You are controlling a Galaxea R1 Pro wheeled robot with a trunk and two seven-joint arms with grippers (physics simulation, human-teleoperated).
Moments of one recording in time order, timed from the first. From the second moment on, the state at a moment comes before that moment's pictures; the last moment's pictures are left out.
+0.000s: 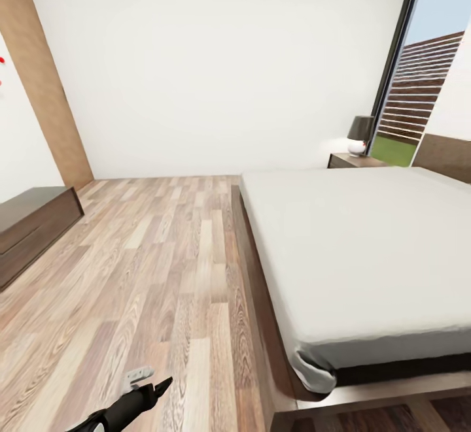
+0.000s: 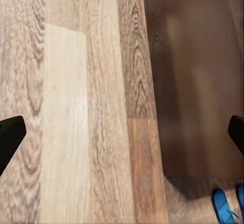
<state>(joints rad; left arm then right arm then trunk) -0.37 0.14 0.02 -0.40 0.42 0.04 -0.55 -0.32 -0.32 -0.08 -0.13 -0.39 0.03 0.65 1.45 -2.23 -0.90</state>
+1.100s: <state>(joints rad) -0.37 0.14 0.02 -0.40 0.42 0.04 -0.55 -0.32 -0.32 -0.08 -0.14 -0.39 0.03 0.65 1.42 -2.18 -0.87</state>
